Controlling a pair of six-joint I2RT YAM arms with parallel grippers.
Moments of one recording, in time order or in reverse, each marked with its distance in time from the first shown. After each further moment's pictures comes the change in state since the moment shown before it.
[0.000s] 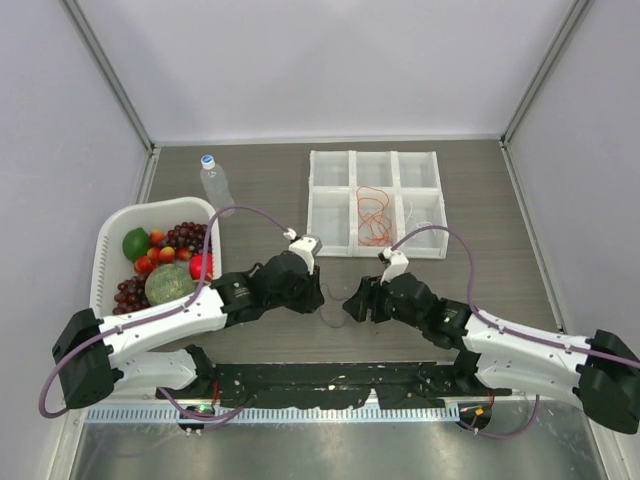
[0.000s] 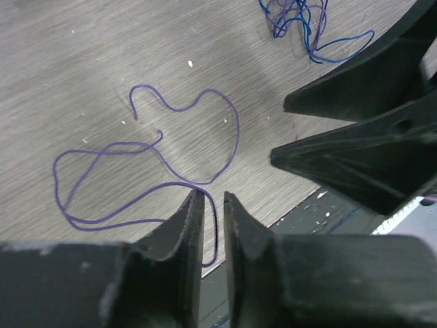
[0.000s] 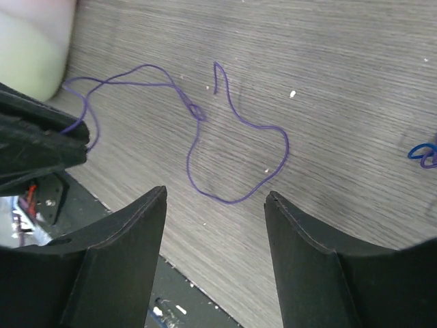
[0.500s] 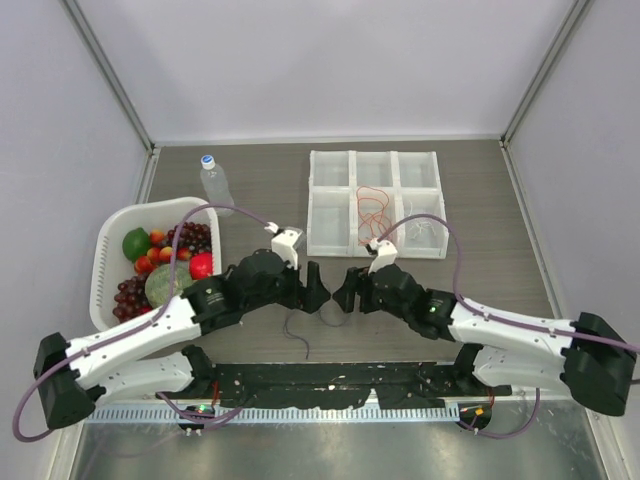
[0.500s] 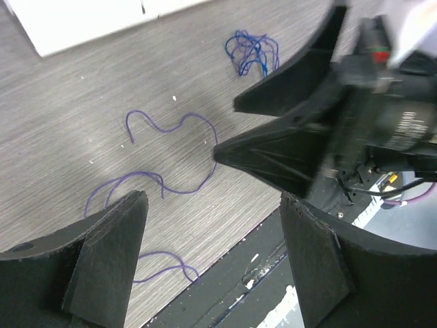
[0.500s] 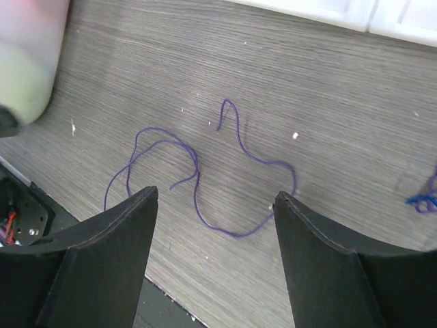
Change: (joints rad) left arm 0.023 -0.133 -0.016 0.024 0.030 0.027; right arm 0.052 0.135 0.101 0.011 0.126 -0.036
